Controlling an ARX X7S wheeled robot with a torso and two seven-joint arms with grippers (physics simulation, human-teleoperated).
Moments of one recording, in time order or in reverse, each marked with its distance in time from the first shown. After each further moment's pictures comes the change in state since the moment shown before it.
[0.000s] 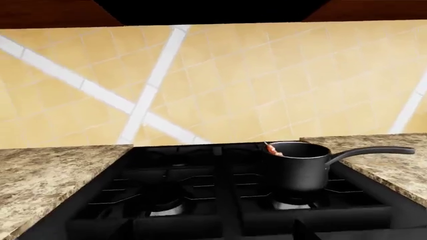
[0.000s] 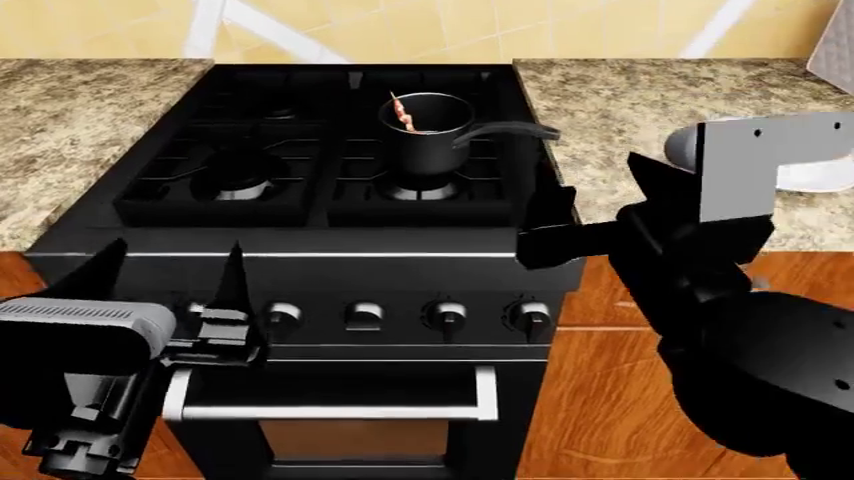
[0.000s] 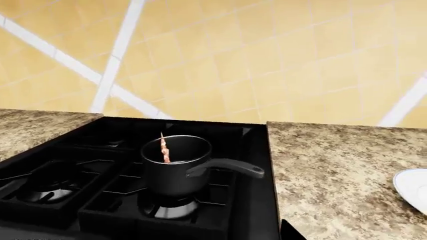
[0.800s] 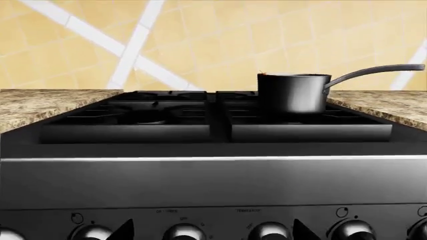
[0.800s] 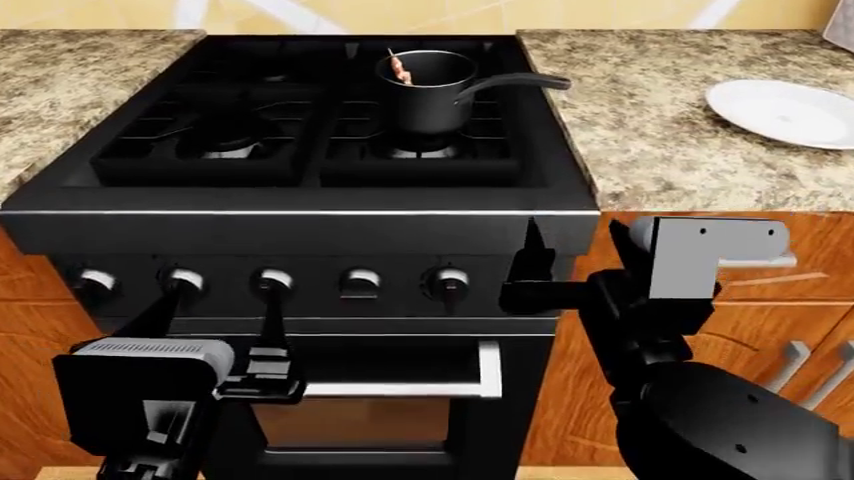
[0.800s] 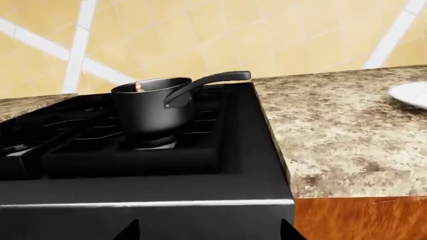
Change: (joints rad) left arm 0.096 0.088 0.138 -0.133 0.147 0.136 0.027; right arm -0.280 -0.093 -0.047 0.047 -0.277 -0.211 -0.027
